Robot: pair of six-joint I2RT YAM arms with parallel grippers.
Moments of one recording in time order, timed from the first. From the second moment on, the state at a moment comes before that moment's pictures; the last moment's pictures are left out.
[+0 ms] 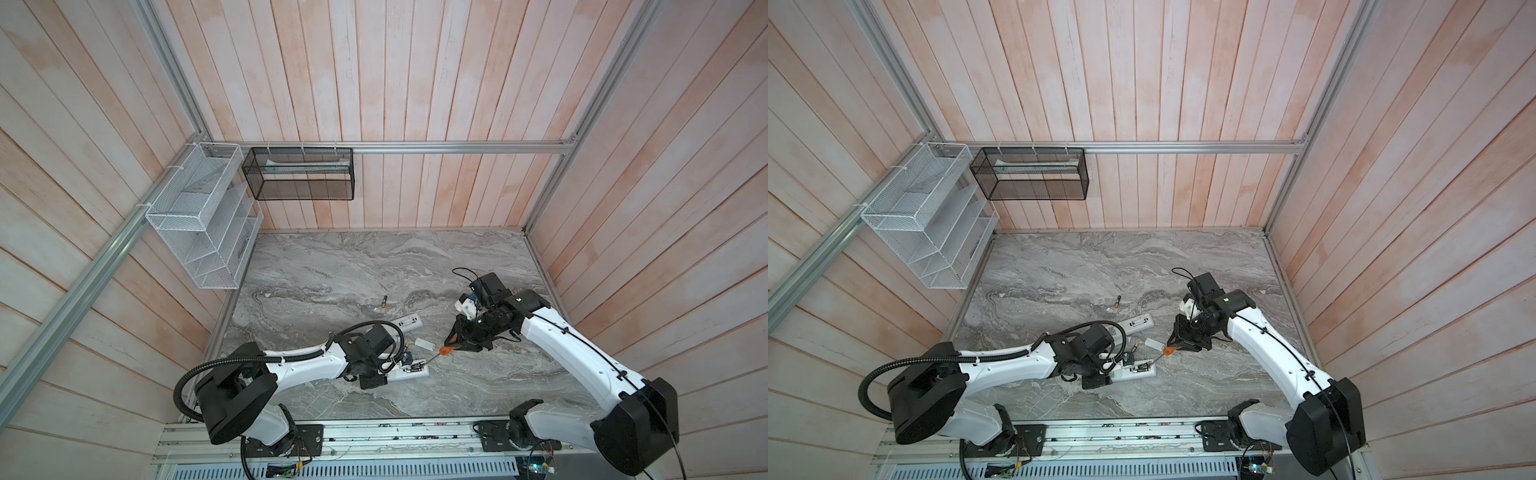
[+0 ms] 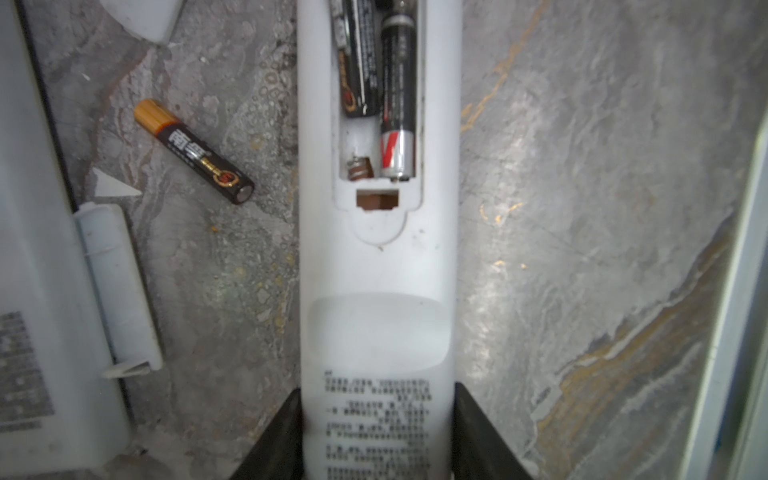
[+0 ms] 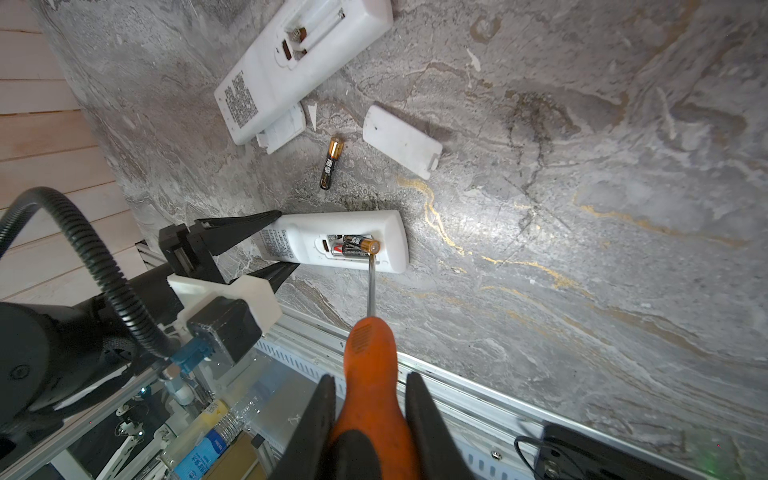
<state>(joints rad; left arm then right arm) -0.94 1.48 0.73 -0.44 0.13 0.50 0.46 1.24 1.01 -1.06 -0.50 0.60</state>
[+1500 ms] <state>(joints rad) -0.94 1.50 0.73 -0.43 0.13 0.50 0.47 1.27 1.08 -1.12 -0.49 0.40</state>
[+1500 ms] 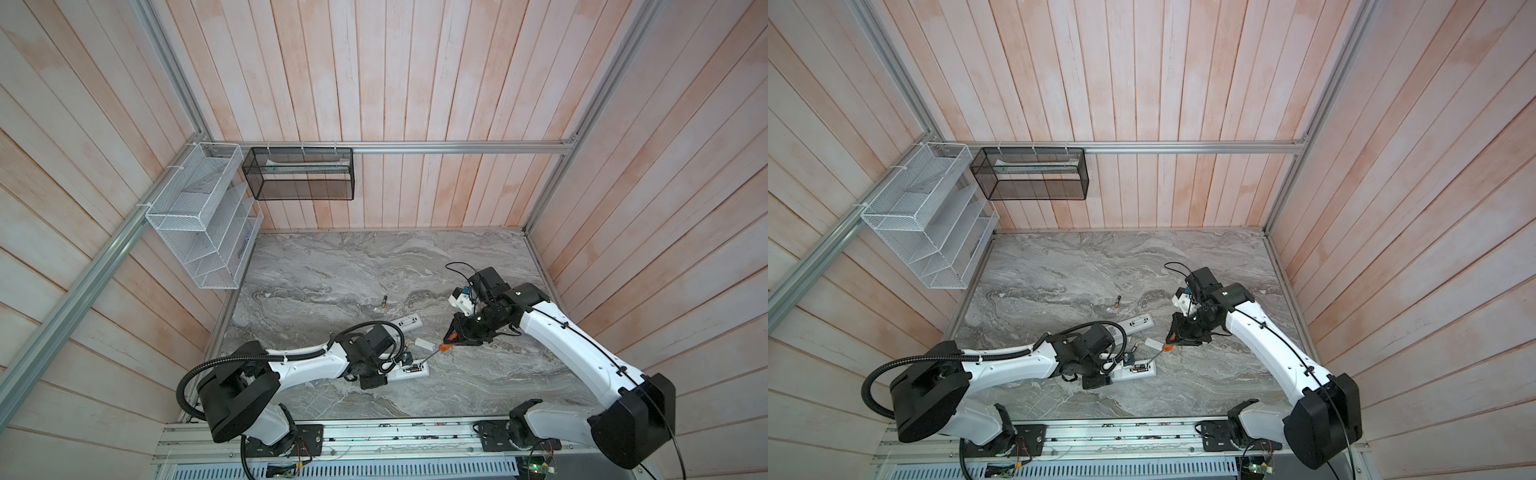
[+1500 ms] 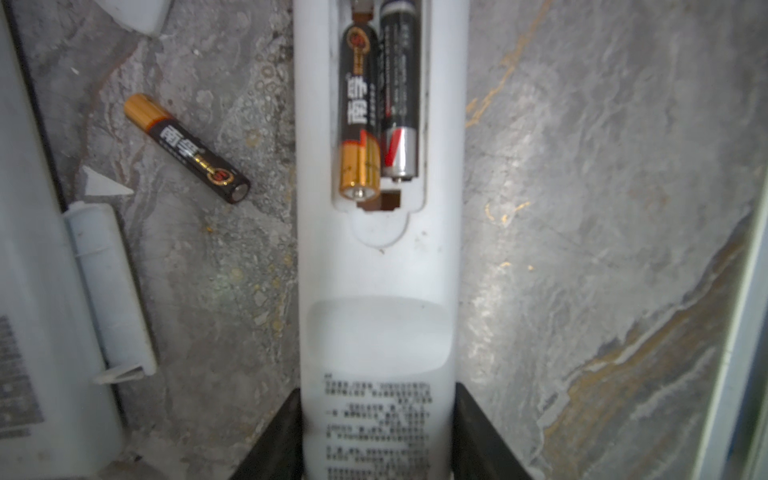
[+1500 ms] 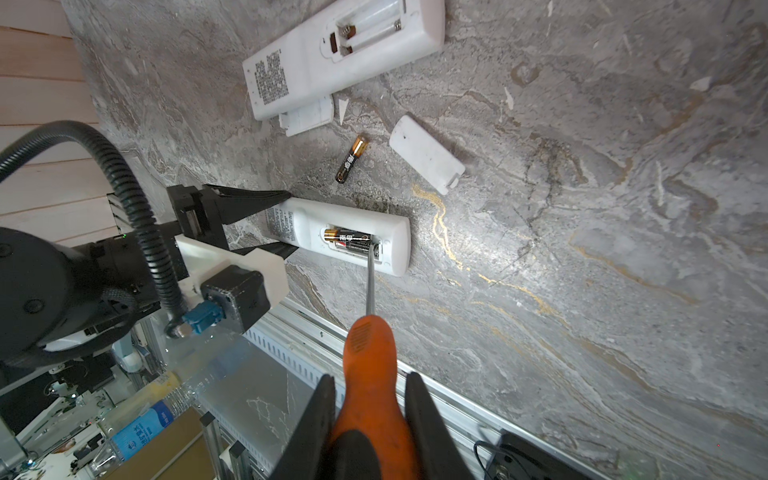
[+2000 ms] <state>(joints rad) -0.94 1.50 0.73 -0.43 0.13 0.50 0.47 1.26 1.02 -1.10 -0.51 0.39</state>
